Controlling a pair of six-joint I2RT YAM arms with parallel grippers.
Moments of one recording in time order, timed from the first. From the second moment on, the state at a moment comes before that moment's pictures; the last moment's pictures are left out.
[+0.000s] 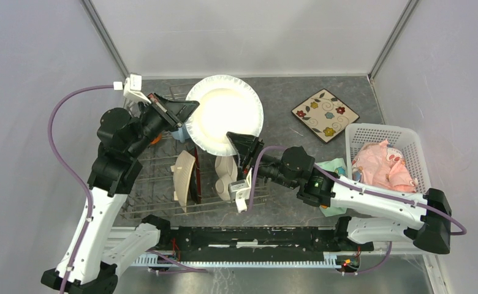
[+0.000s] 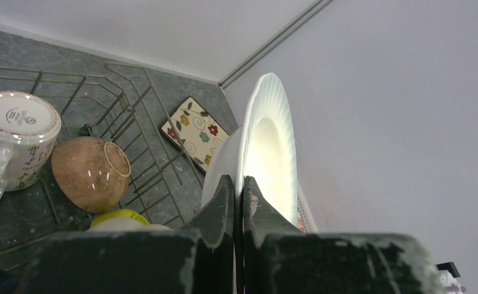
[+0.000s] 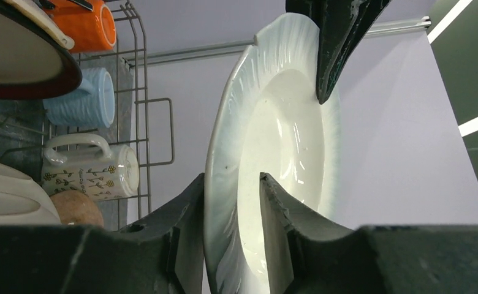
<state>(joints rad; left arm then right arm) -0.34 0.86 1.21 -0.33 0.24 -0.80 1.17 1.14 0.90 0.30 0.00 -1.47</state>
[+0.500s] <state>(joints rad) -0.35 0.79 1.19 -0.36 0.06 -0.76 1.16 1.11 0.80 0.36 -0.01 -1.37</state>
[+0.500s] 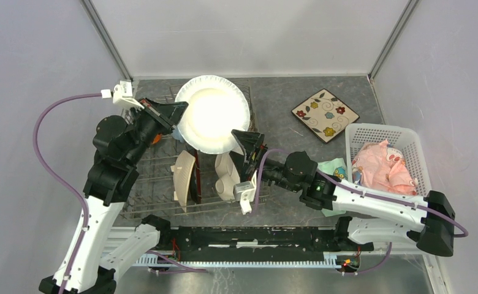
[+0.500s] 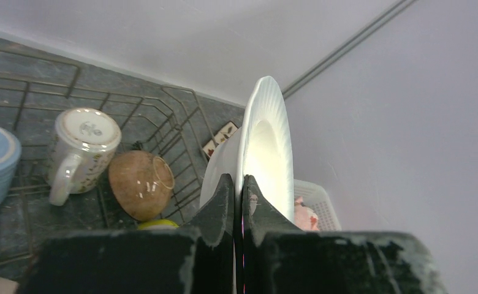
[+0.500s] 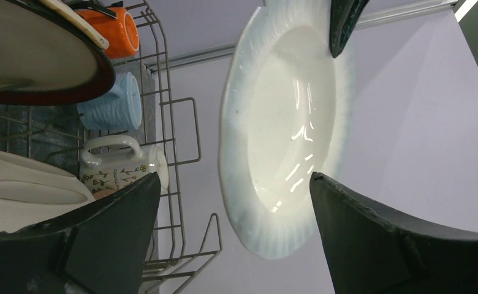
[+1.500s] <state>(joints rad) -0.35 0.66 1.35 -0.87 -0.43 -0.18 1.16 0.88 0.64 0.50 0.04 -1.18</state>
